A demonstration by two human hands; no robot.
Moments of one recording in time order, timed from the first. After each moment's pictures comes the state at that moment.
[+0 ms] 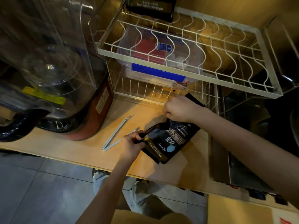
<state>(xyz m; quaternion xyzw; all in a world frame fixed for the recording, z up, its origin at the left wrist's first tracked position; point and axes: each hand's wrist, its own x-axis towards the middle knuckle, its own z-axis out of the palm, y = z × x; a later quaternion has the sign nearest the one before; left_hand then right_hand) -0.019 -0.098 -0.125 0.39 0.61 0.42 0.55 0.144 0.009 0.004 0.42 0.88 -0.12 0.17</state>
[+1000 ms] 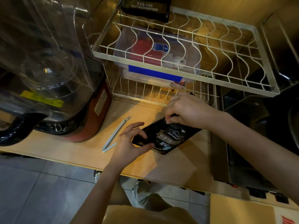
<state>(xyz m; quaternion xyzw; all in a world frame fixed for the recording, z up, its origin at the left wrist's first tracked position) -0.035 -0.099 -0.072 0.63 0.55 0.35 0.43 0.155 -0.014 0.046 0.37 0.91 -0.12 0.12</state>
